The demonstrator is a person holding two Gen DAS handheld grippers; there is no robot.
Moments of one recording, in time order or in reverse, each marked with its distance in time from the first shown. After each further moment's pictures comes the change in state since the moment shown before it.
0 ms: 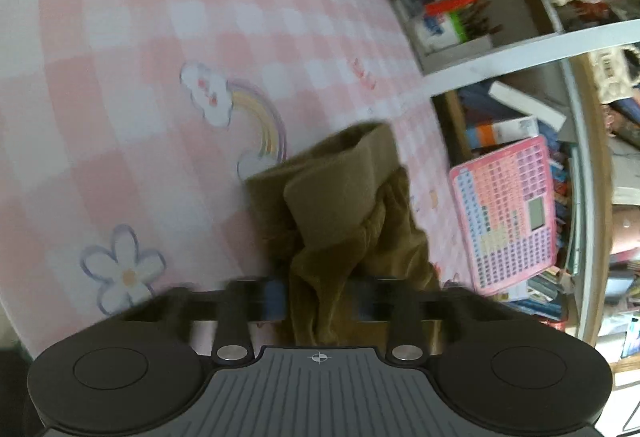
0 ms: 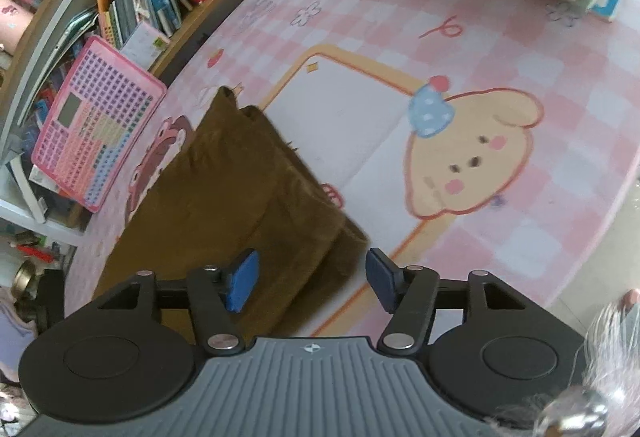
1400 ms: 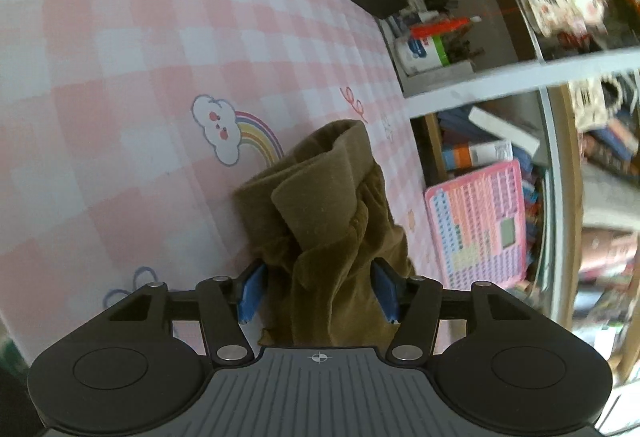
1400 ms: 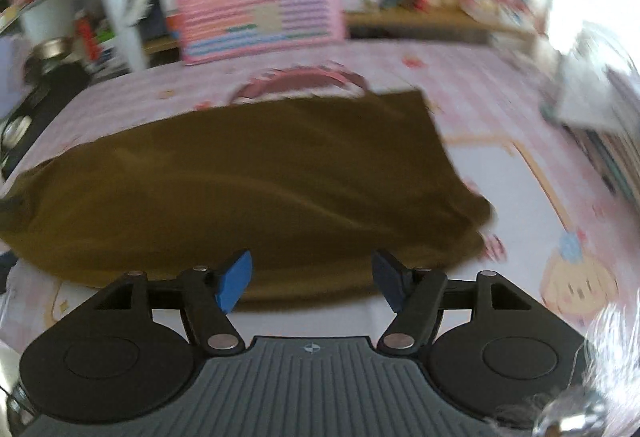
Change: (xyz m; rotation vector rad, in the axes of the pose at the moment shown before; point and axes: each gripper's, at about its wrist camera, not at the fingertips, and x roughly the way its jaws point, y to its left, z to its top) left arm -0.011 0.026 0.012 -0.098 -0.021 -0.097; right arm 0.003 0.147 -0.105 -0.802 -0.068 -0.020
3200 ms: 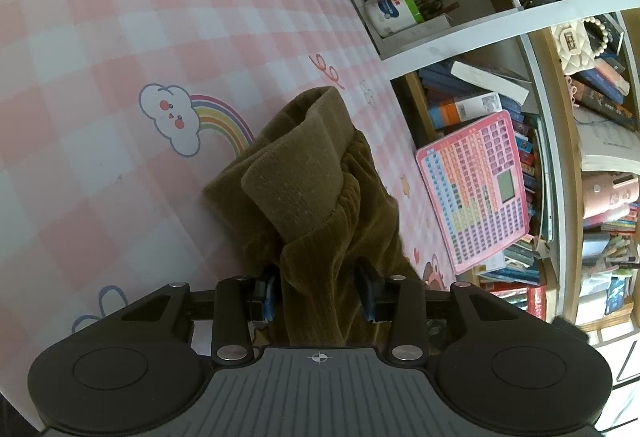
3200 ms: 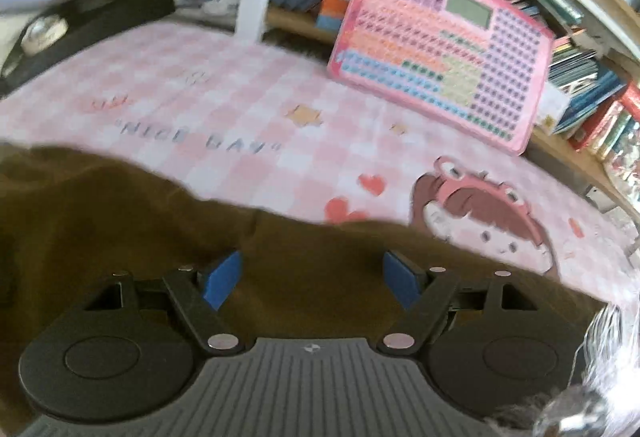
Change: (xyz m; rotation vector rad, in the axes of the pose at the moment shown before) left arm 0.020 -0.007 -0.002 0.160 0.082 -0.011; right arm 0.158 0.191 0.067 -0.424 -0.047 -0.023
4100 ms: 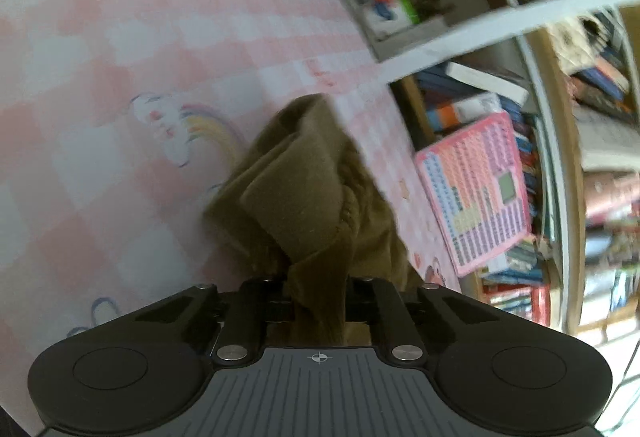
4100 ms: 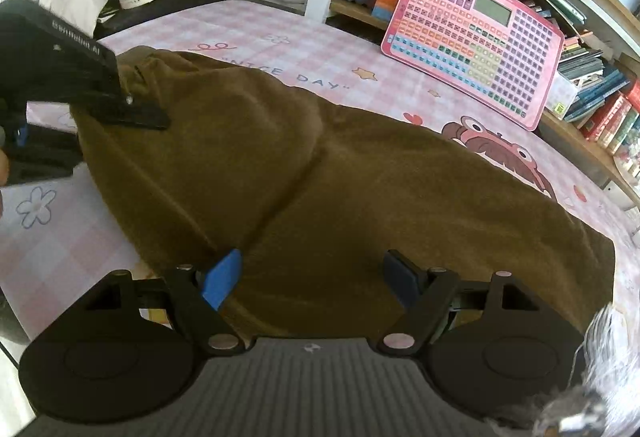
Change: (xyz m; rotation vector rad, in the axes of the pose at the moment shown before) left arm -0.001 -0.013 0.002 0.053 -0.018 0.004; right arm -0.091 0.025 -0.075 -0.080 0.011 0.107
